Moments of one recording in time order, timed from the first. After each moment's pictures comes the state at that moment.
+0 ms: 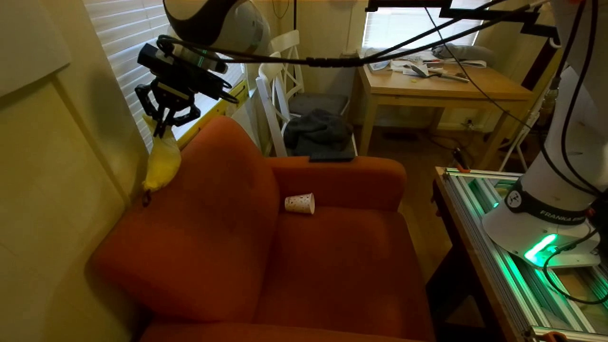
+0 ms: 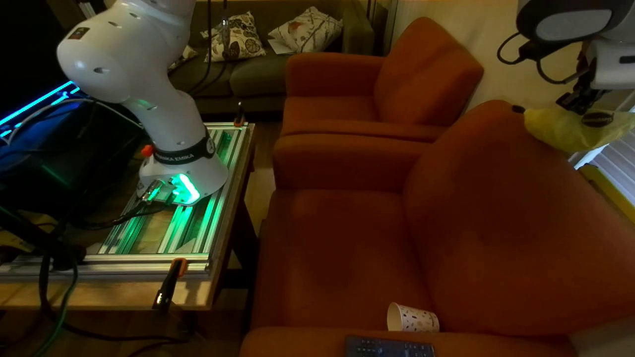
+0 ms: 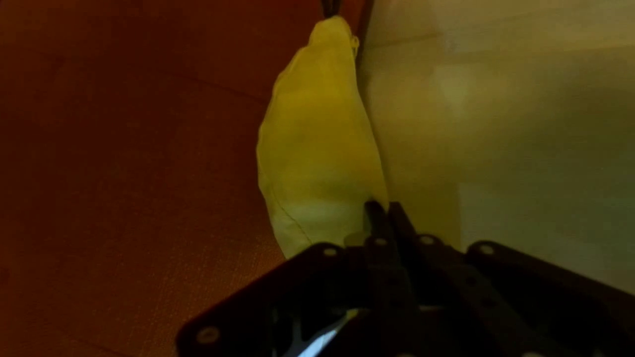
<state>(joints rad) -0.09 0.71 0.02 -1.35 0.51 2.50 0.78</state>
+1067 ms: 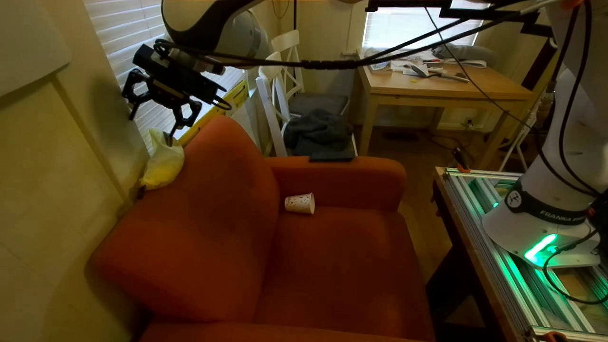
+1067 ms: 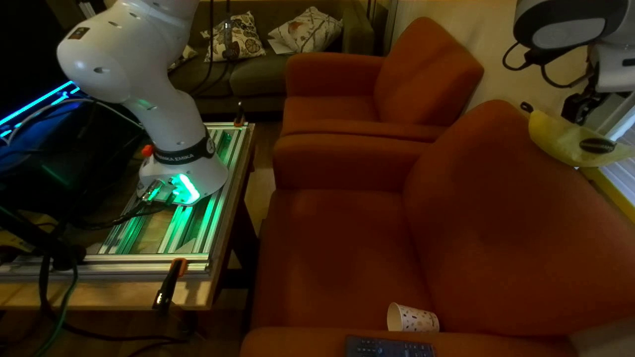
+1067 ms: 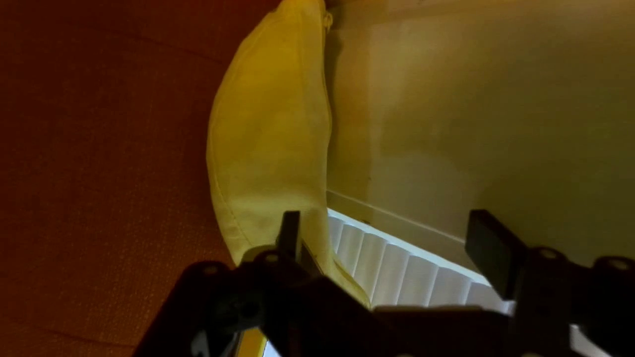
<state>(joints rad) -0.08 0.73 0.02 -1.34 0.51 2.61 0.79</state>
